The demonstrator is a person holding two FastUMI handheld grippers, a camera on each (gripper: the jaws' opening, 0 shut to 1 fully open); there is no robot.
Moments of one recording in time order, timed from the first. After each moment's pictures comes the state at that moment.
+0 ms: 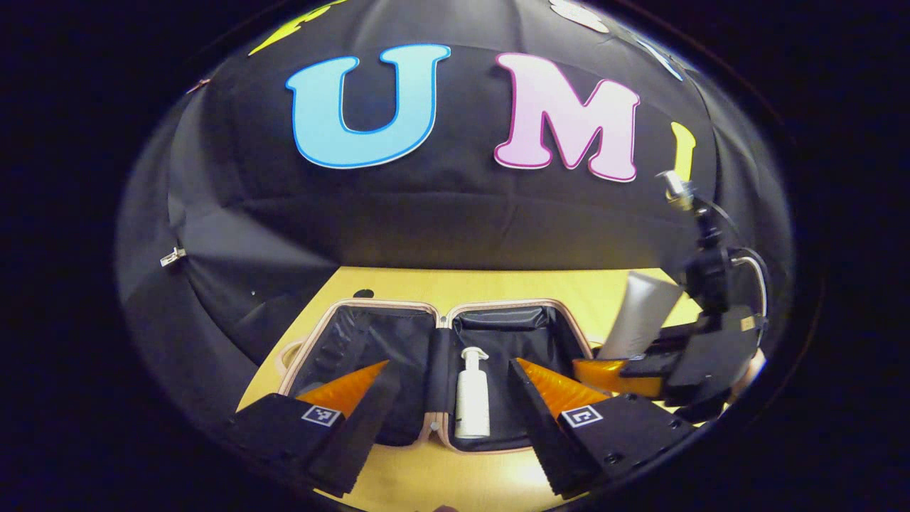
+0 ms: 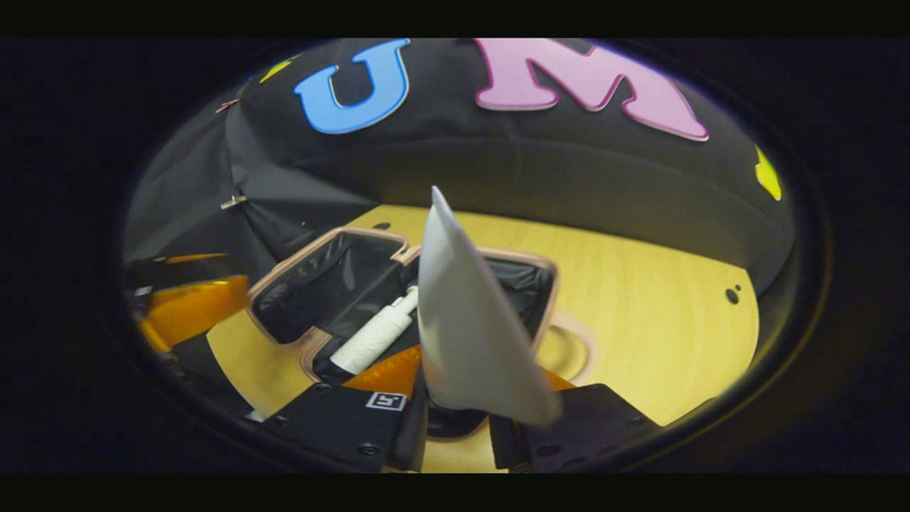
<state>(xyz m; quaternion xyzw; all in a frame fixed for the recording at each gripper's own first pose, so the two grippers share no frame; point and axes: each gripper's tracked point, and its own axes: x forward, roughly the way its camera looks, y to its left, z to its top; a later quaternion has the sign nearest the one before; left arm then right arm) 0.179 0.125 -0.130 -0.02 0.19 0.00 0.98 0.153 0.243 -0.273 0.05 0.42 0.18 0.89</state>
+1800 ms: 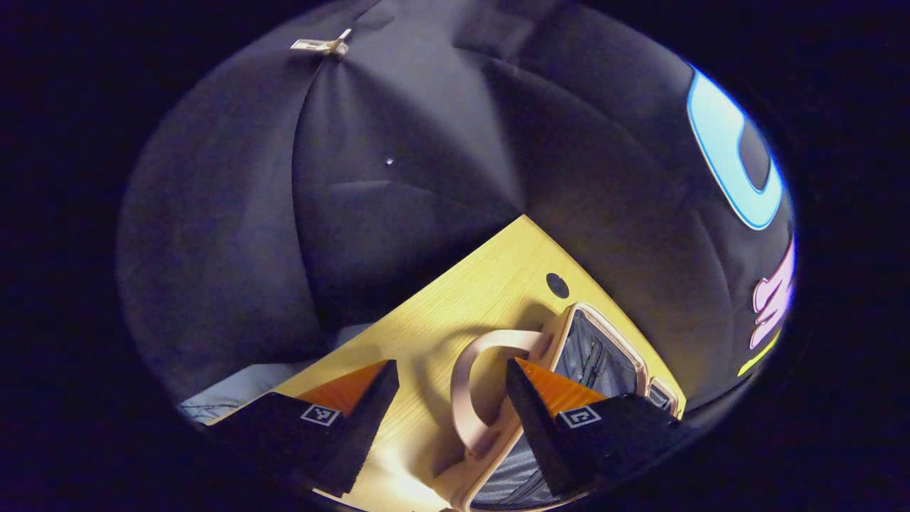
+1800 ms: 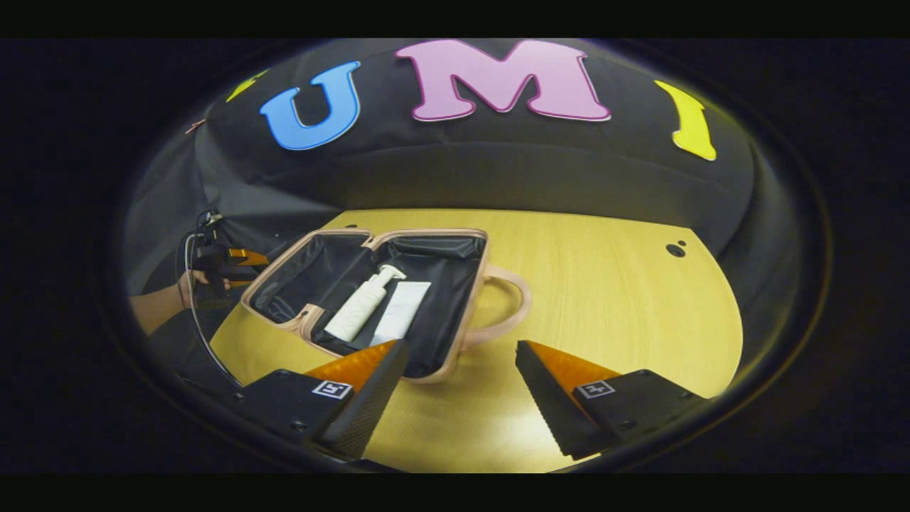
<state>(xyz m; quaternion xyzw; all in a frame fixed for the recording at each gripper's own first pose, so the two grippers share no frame) 0.279 0.460 -0.293 -0.39 0.28 0.15 0.87 0.068 0.149 -0.229 0.07 0.38 0.07 0.92</state>
